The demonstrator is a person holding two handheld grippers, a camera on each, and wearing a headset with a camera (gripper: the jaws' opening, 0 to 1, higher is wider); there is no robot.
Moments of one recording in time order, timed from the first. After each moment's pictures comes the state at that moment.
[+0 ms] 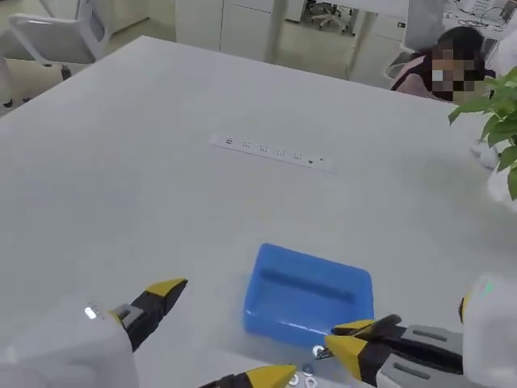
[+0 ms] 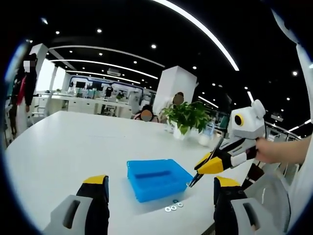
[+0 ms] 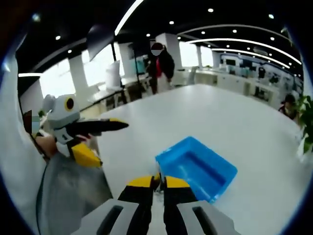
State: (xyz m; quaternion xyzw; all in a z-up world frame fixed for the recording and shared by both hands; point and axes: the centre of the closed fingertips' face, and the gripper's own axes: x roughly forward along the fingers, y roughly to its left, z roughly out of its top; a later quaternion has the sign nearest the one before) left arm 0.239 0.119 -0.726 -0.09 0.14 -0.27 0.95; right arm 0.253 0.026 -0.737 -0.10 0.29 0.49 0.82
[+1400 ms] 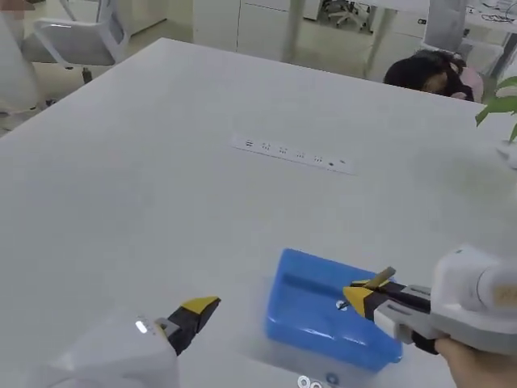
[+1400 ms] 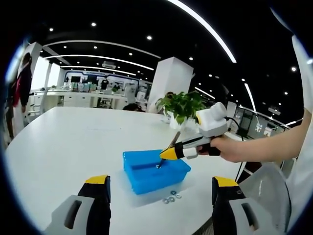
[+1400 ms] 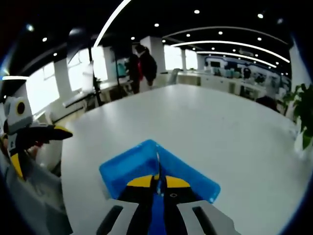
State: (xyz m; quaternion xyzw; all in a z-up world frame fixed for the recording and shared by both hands) left arm 0.235 0.112 -0.740 -0.07 0.17 -0.29 0.94; right arm 0.355 0.029 -0.798 -0.09 0.27 0.43 0.86
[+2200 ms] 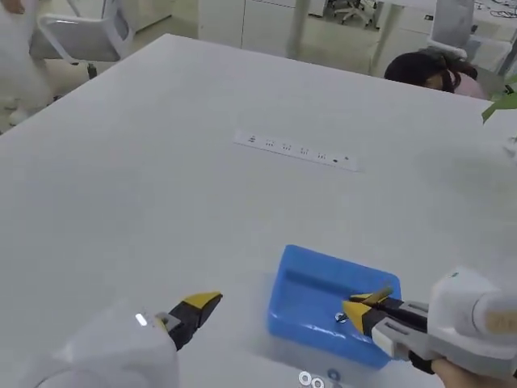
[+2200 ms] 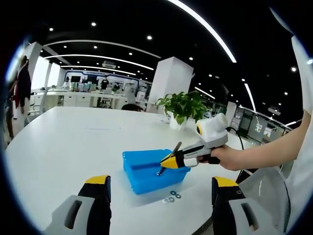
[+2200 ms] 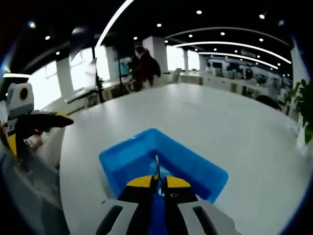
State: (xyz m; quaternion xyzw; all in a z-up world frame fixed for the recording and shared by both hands) left arm 0.235 0.112 -0.740 -0.07 0.17 -0.29 0.94; right arm 0.346 0.024 -0.818 -0.08 0.27 0.43 0.86
